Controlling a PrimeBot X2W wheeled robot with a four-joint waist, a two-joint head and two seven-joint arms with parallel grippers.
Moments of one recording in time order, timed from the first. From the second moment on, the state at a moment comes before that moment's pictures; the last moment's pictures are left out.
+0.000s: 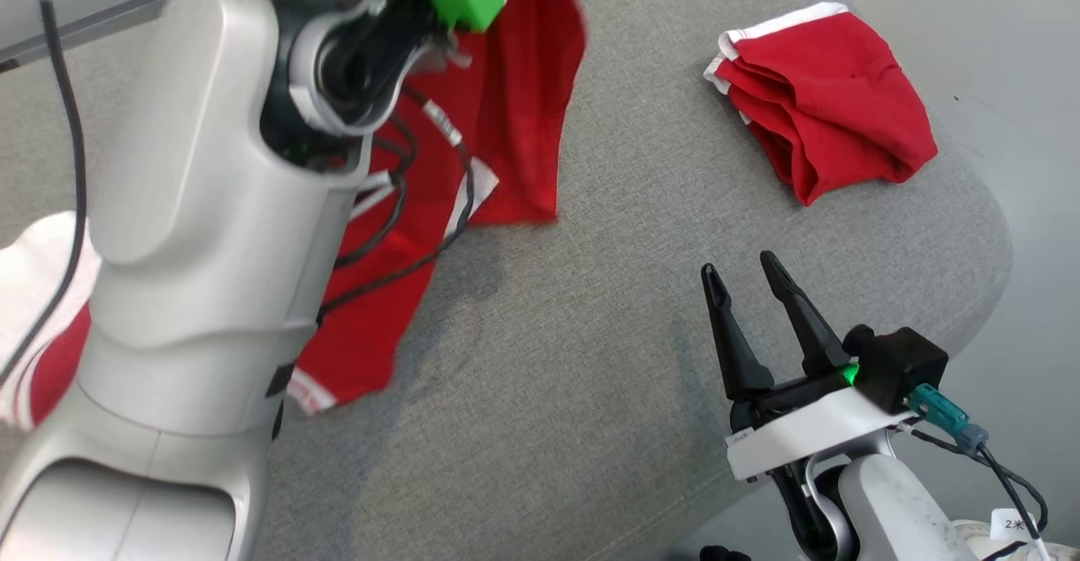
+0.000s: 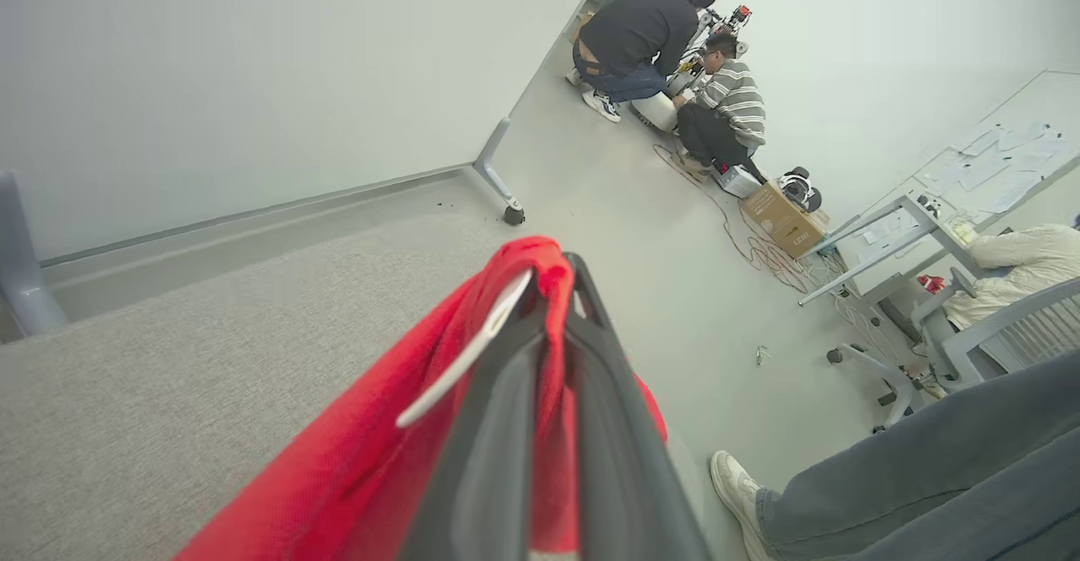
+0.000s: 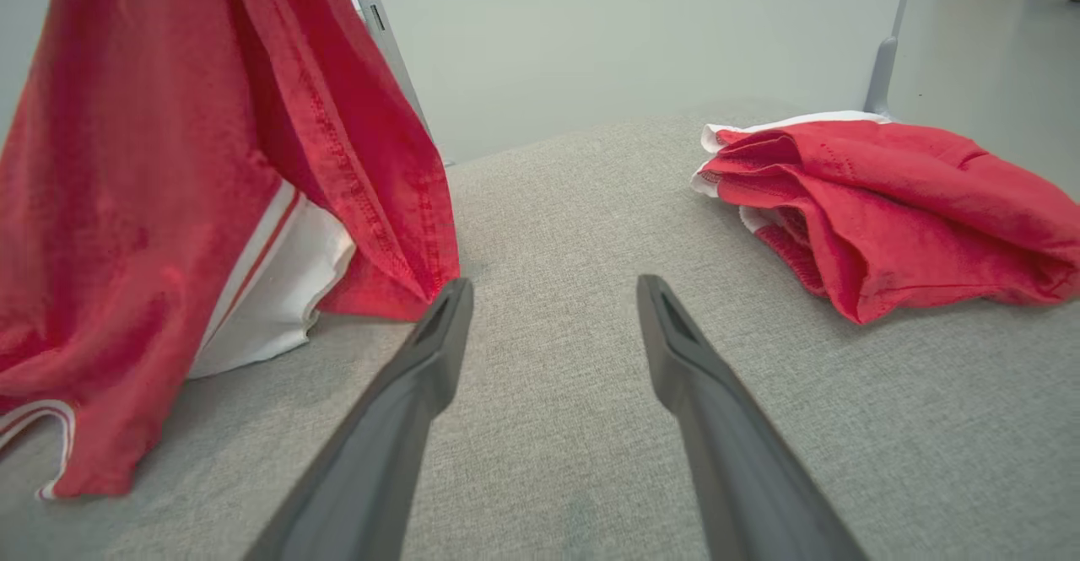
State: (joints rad) left arm -1.07 0.06 -0.41 0.20 -0.86 0.20 0.61; right arm -0.16 -0.05 0.23 0.13 0.33 0.13 -0.26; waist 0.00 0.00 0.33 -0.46
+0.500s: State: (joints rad) left arm -1.31 0.05 -0.41 0.09 -1.20 0.34 0.31; right arm -0.15 -0.05 0.21 0.14 0.30 0.13 -0.26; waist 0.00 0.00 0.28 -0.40
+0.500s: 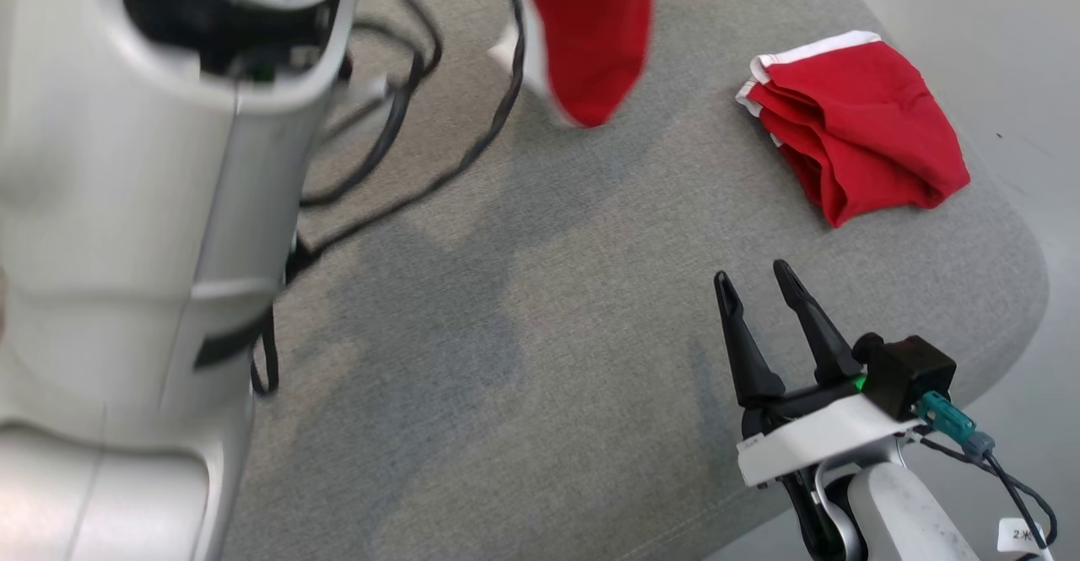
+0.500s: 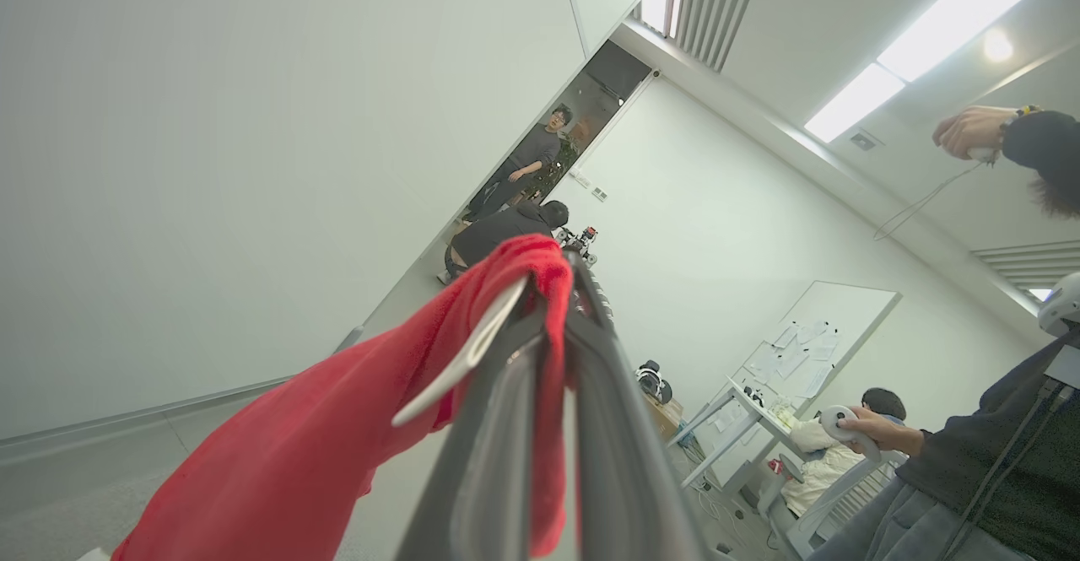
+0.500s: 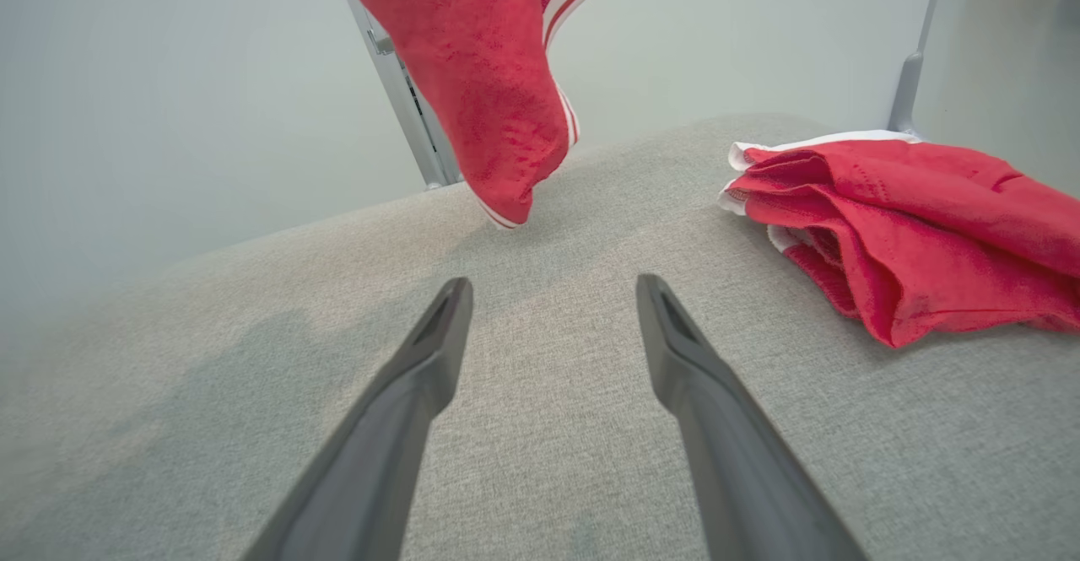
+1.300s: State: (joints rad) left arm -0.04 0.08 -0.20 0.02 -1.37 0.13 -0.07; right arm -0.10 -0.05 0.16 0.18 0.17 0.13 -0.26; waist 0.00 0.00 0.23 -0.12
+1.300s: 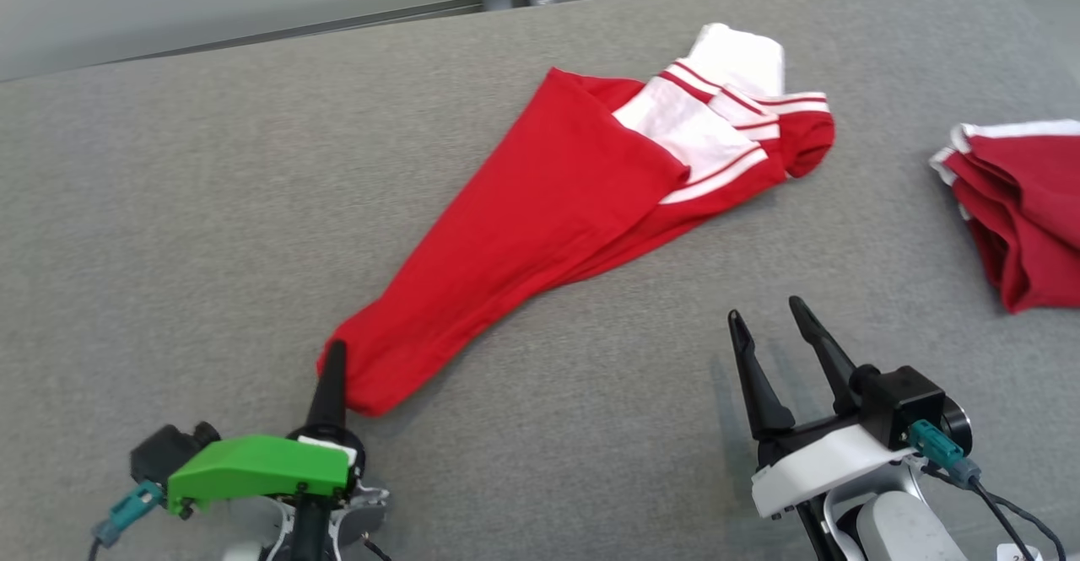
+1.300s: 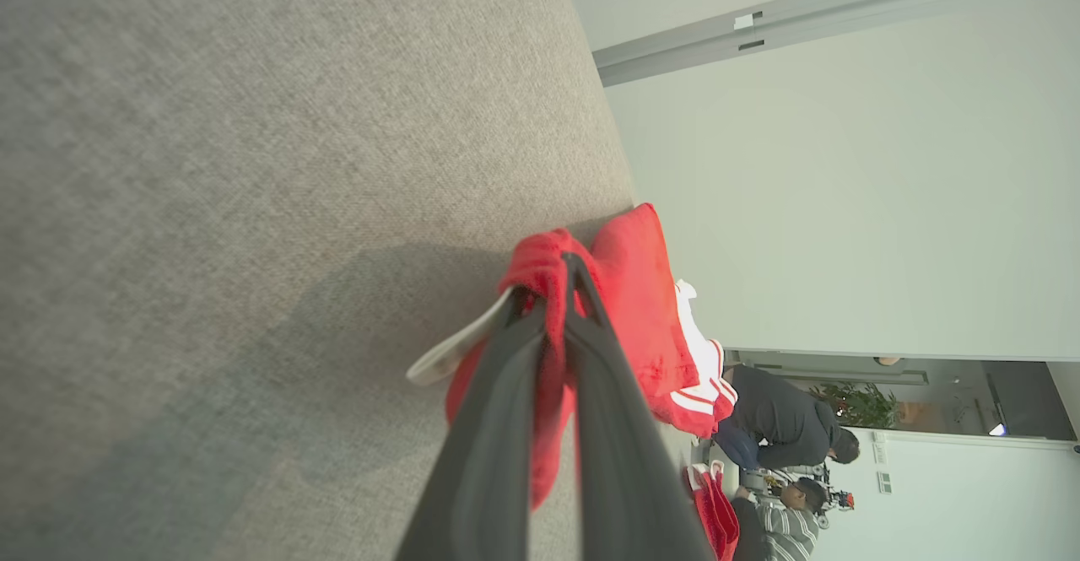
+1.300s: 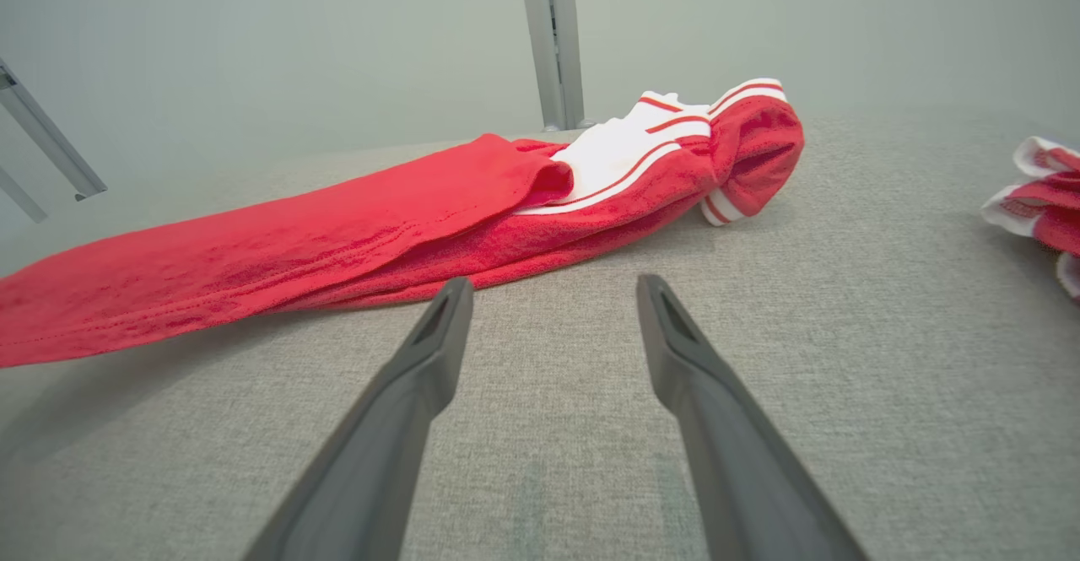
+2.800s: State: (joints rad) left arm -0.60 0.11 -0.75 0.61 -0.60 0.00 -0.09; right arm -0.08 -0.05 0.07 0.09 0.10 0.13 -0.26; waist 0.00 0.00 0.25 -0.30
